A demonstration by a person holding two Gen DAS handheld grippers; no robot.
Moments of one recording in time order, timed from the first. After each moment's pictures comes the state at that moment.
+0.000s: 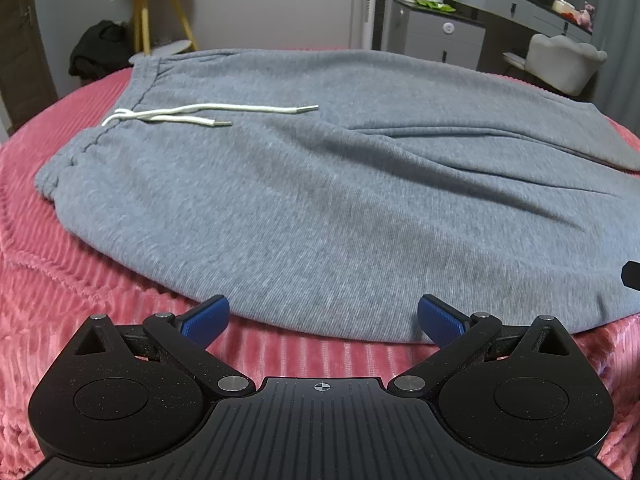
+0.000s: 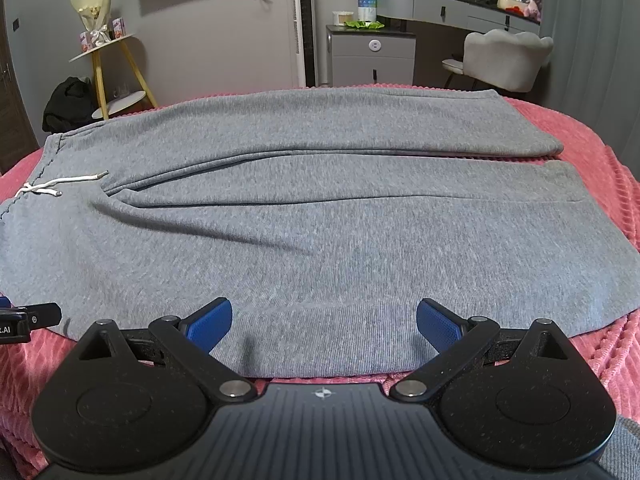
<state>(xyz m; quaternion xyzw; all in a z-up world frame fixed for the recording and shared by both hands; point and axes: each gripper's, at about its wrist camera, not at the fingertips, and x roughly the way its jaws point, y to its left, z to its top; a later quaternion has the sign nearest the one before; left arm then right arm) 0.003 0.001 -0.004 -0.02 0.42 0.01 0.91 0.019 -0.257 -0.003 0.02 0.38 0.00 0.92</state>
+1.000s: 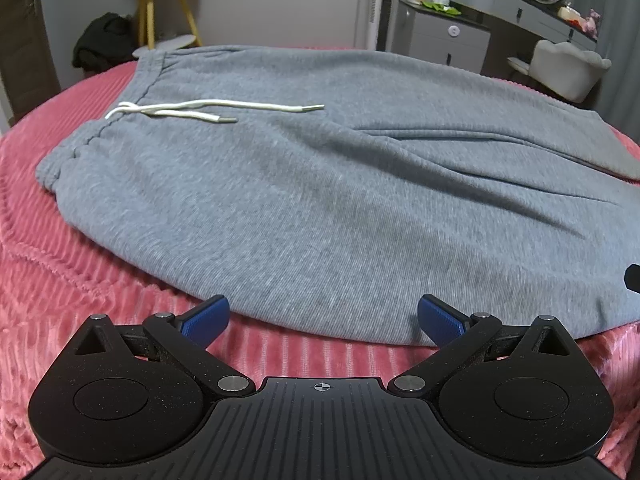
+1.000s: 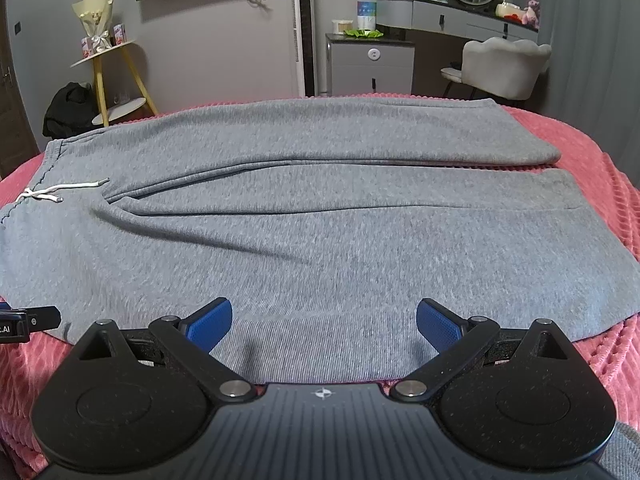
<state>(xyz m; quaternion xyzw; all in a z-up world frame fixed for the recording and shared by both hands) 0.003 0.004 -0.003 -0.03 0.42 0.02 0.91 0.014 -0.259 0.001 0.02 0.37 -0.01 0.93</state>
